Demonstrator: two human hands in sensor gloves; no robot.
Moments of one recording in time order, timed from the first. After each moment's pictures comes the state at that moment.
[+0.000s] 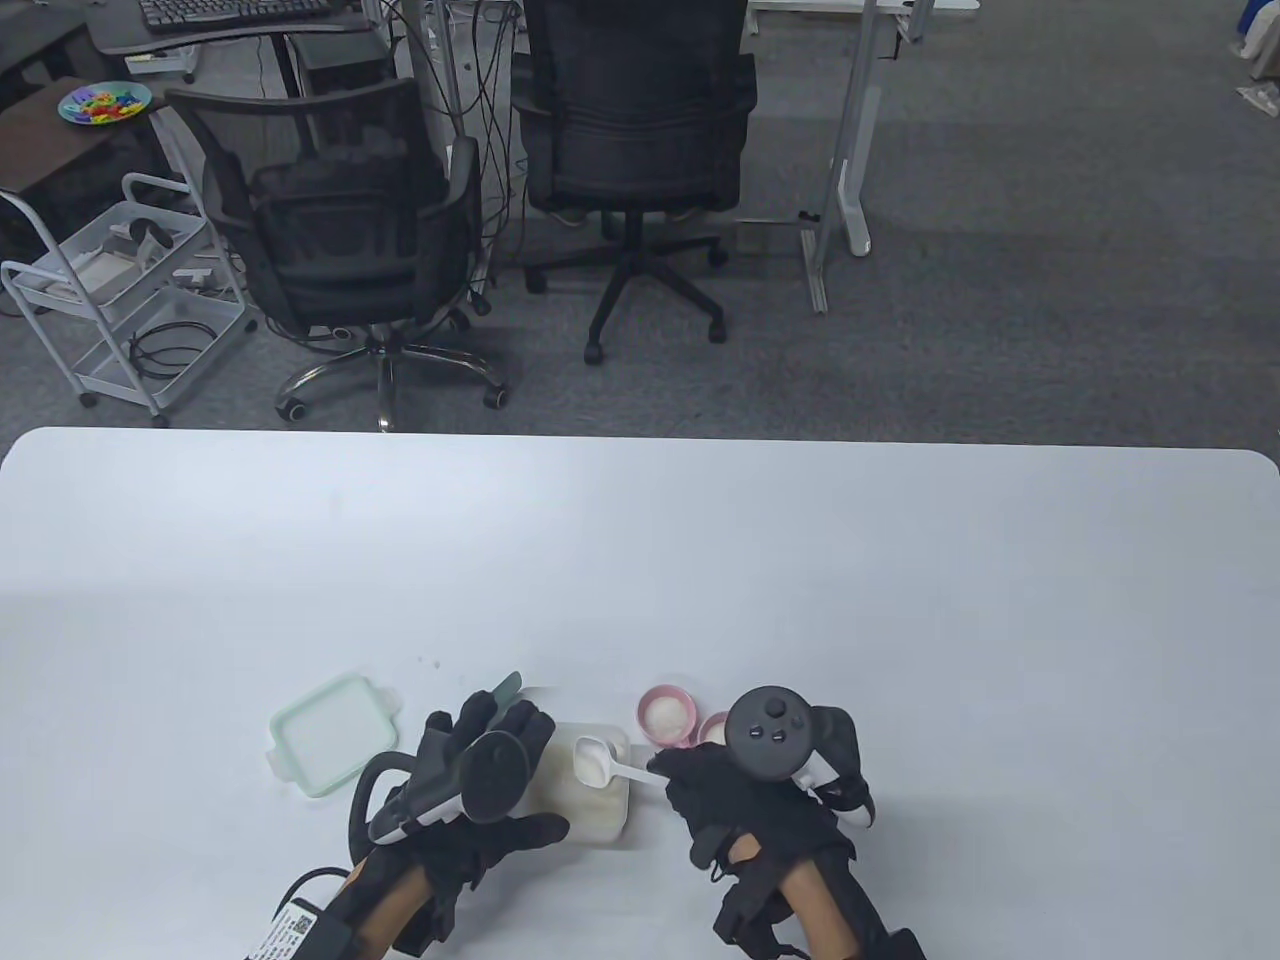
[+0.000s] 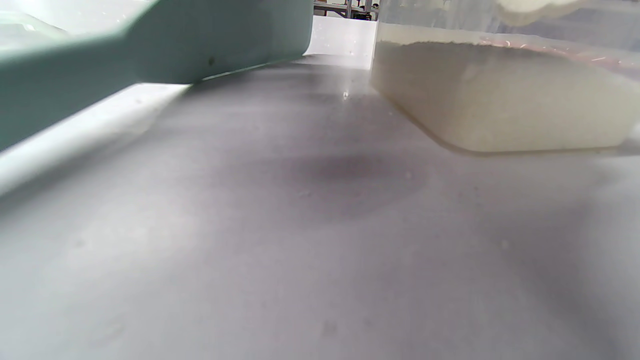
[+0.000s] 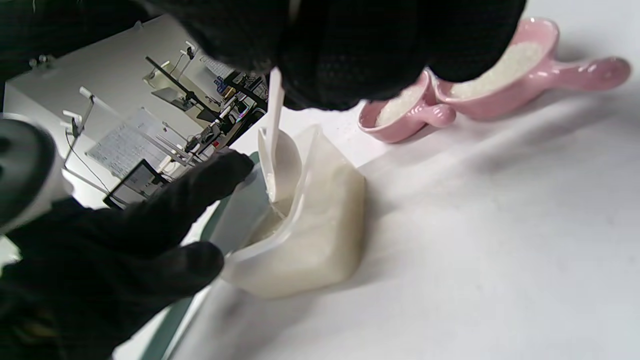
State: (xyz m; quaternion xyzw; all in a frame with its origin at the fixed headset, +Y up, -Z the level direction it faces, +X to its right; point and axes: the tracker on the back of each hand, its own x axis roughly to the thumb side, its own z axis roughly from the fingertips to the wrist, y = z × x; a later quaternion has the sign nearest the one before) left_hand -0.168 -0.751 -0.302 -0.13 -0.15 0.04 0.98; right_hand 0.106 -0.708 -0.309 0.14 0.20 0.90 0.37
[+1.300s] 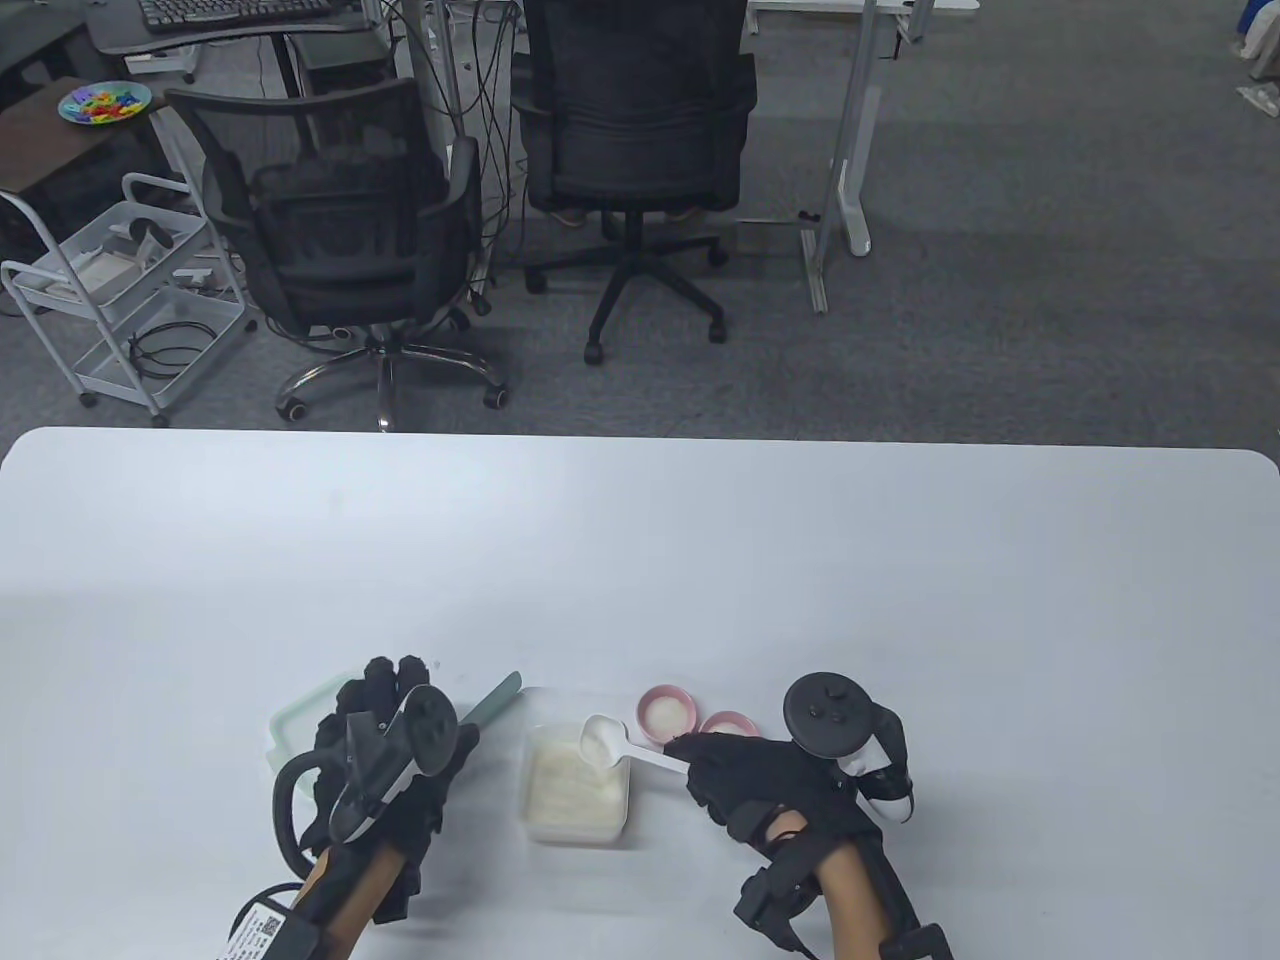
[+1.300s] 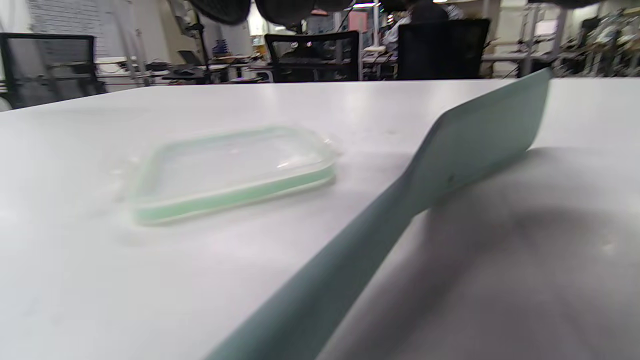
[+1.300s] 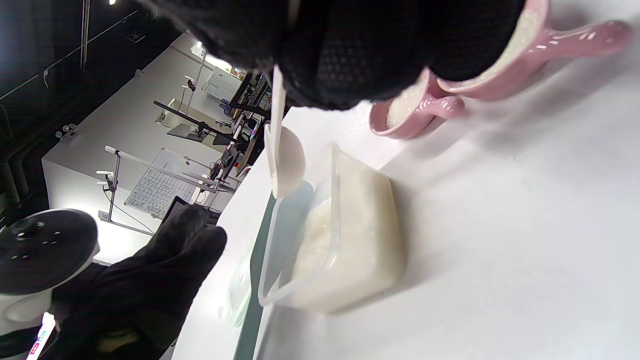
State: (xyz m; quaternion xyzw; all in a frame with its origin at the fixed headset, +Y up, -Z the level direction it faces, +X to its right) left_hand -0.223 -0.721 -0.308 -0.06 0.14 -0.01 0.99; right_hand 0.129 -0.714 -0.317 0.12 0.22 0.85 0.46
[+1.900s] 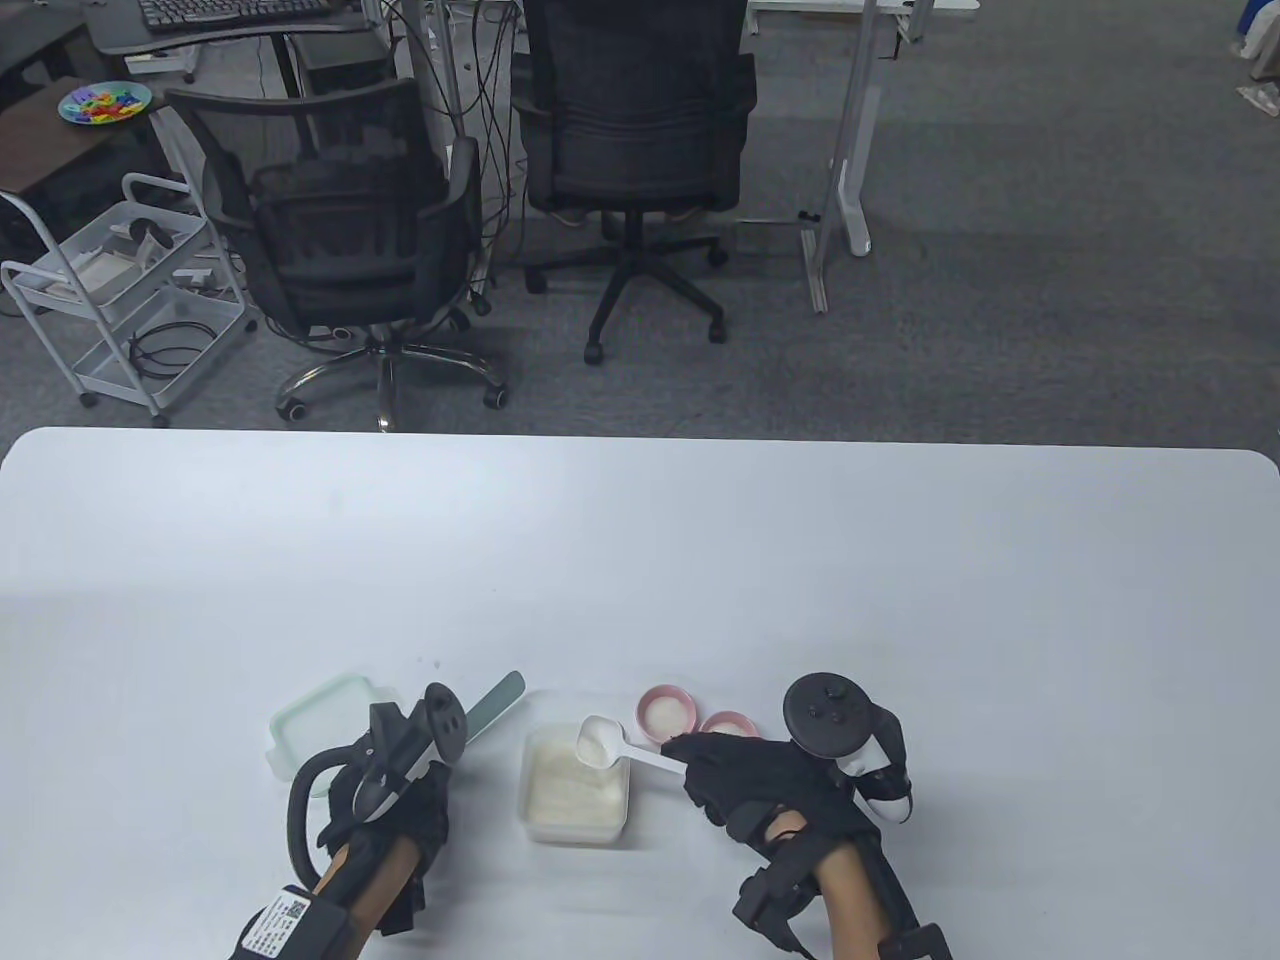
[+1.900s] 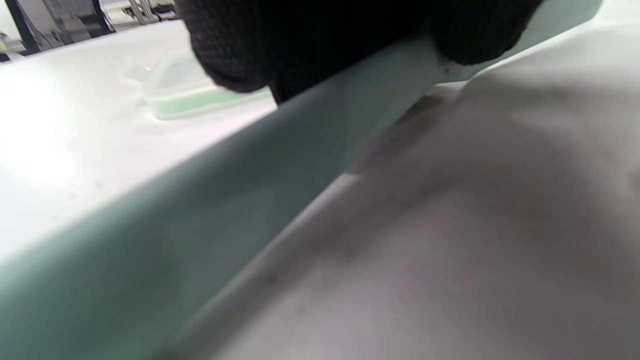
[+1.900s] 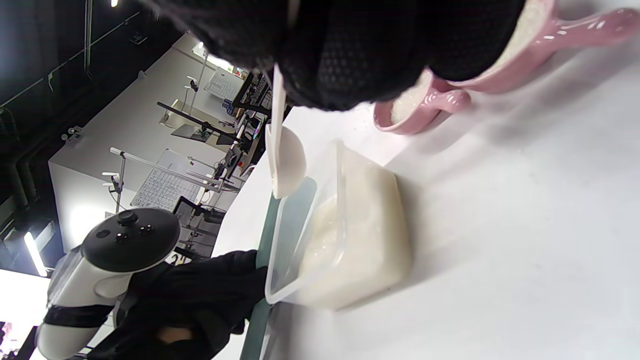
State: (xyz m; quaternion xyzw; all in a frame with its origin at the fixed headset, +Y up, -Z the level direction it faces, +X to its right) left_hand -0.222 -0.751 -0.322 -0.17 0.14 -0.01 0.98; right_hand 0.129 -0.714 -0.317 0.12 0.22 0.84 0.48
